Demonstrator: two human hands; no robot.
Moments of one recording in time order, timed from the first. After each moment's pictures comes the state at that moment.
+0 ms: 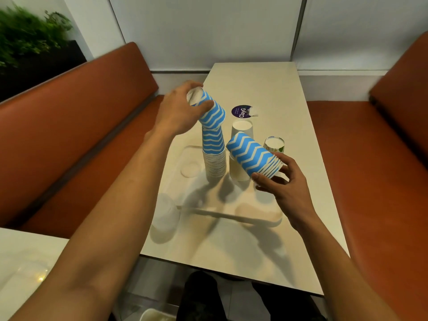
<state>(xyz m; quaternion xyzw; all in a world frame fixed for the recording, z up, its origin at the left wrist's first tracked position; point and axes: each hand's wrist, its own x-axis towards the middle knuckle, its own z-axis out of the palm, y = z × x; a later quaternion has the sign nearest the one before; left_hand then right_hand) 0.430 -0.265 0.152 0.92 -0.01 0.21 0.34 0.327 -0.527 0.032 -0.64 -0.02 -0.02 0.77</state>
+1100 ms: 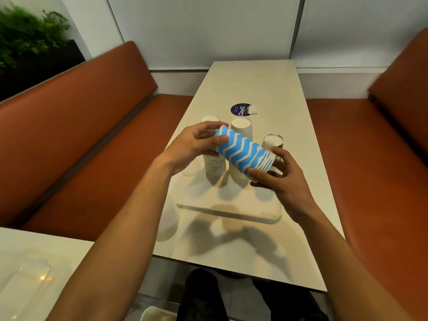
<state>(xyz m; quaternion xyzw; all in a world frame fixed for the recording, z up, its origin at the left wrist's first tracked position) 0.377 -0.284 0.105 0.75 -0.09 -0.07 0.65 0.327 -0.529 0.047 -0.63 -0.05 0.03 0.78</state>
